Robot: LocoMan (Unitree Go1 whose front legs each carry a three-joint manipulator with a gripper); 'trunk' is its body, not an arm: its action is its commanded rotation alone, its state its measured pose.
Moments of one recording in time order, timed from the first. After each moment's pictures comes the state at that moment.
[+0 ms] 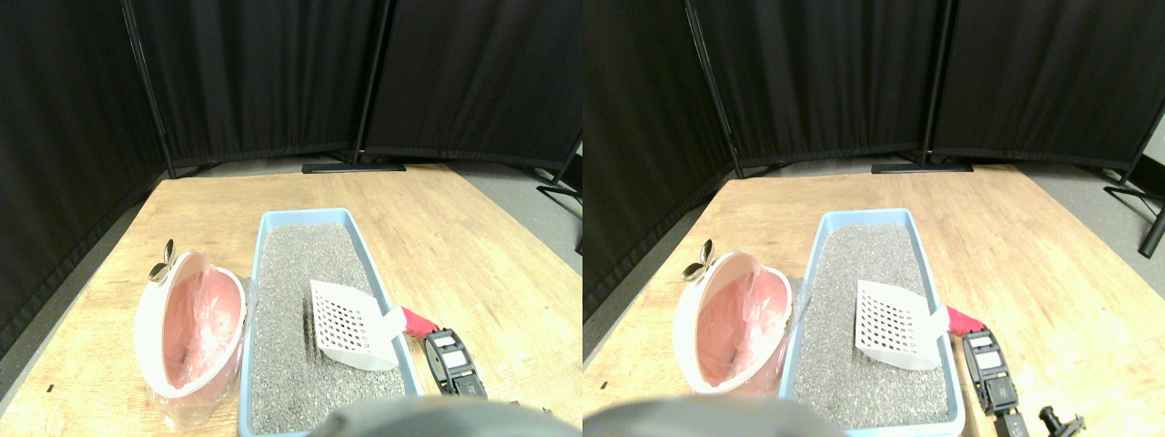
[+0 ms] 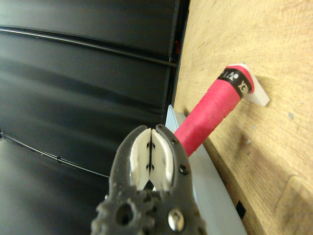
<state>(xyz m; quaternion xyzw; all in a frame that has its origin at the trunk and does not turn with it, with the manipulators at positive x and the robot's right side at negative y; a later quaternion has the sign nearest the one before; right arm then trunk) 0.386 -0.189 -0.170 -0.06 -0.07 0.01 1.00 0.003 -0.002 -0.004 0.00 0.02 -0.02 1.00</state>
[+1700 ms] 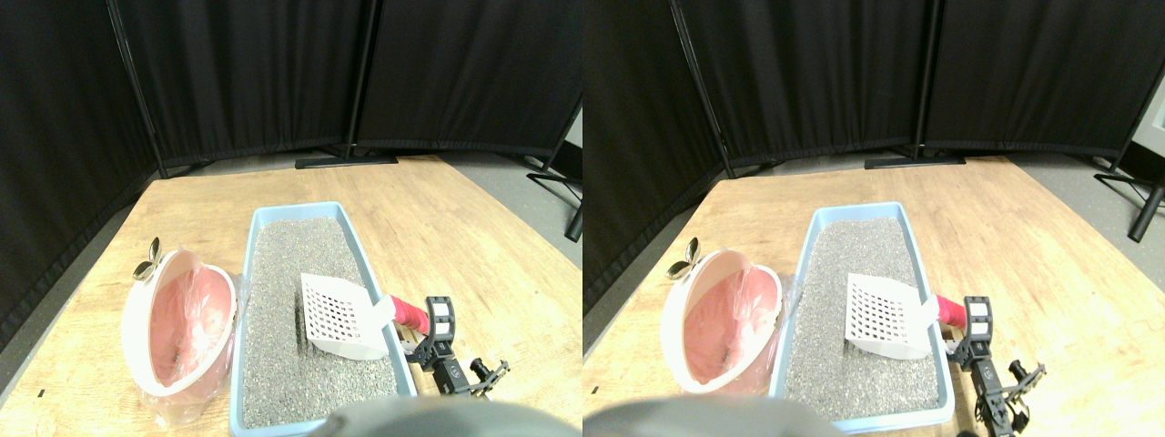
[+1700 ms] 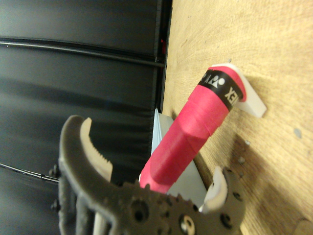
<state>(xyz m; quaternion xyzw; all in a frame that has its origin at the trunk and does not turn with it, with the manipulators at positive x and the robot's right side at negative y) 0.420 -0.197 -0.193 0.09 -0.02 0.01 1.00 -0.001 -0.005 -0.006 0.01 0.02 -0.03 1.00</state>
